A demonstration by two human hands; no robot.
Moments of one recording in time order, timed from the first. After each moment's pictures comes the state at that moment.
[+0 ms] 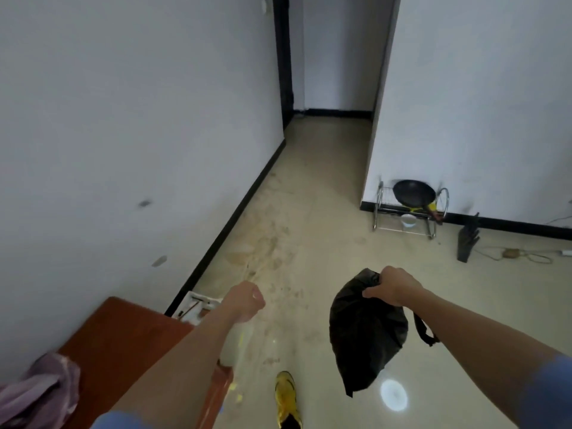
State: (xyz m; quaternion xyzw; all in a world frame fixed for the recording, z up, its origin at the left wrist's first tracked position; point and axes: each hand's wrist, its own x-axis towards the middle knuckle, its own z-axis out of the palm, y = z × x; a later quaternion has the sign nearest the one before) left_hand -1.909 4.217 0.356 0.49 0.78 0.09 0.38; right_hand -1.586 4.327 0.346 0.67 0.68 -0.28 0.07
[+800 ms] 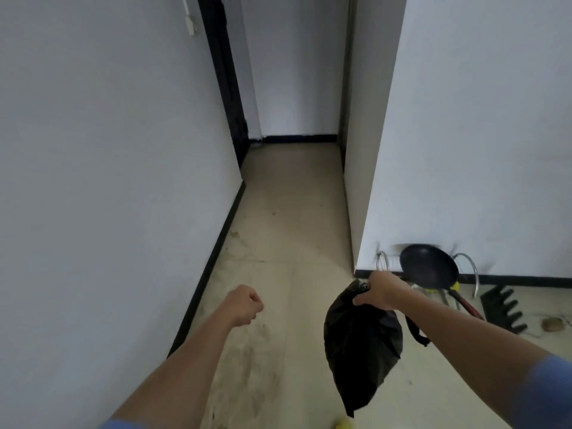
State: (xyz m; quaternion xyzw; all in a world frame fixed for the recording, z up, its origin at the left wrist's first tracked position) left_hand -2.015 4.938 0.361 0.53 0.74 0.09 0.40; right_hand -1.696 4.987 0.351 0.69 0.67 -0.27 0.08
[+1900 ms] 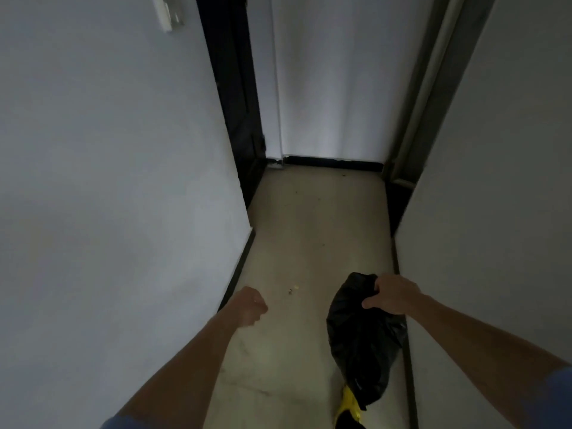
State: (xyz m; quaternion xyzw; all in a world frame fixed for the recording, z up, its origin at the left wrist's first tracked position) left_hand -2.168 5.776 0.330 0.39 0.75 0.15 0.51; right_hand -1.839 5.847 0.336 0.65 0.70 -0.28 0.13
